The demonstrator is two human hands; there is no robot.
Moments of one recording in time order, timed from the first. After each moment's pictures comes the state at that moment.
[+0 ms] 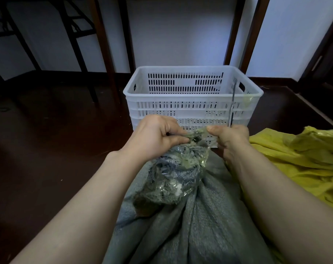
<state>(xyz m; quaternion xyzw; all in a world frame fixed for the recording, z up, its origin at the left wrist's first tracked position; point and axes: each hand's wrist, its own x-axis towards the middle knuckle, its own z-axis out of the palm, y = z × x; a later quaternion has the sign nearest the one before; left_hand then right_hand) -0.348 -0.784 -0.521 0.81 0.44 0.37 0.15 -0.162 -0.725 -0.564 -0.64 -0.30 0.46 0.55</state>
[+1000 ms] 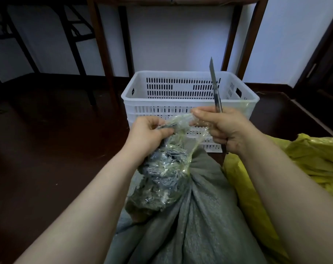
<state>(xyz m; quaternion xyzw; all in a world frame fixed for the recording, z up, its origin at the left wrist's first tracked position) -0.341 -0.766 -0.526 0.55 0.61 0.45 0.35 -0.165 -0.751 -0.497 -0.50 -0.47 0.57 0.45</state>
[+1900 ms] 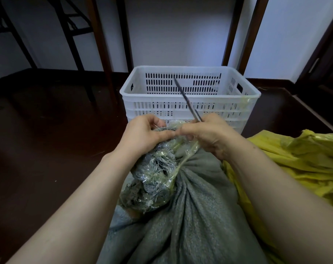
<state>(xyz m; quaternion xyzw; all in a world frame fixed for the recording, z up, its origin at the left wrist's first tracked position) -0.358 -0.755 -0.541 0.64 0.62 0.39 0.25 -0.190 -0.758 -0.510 -0.58 -0.56 0.49 0.33</state>
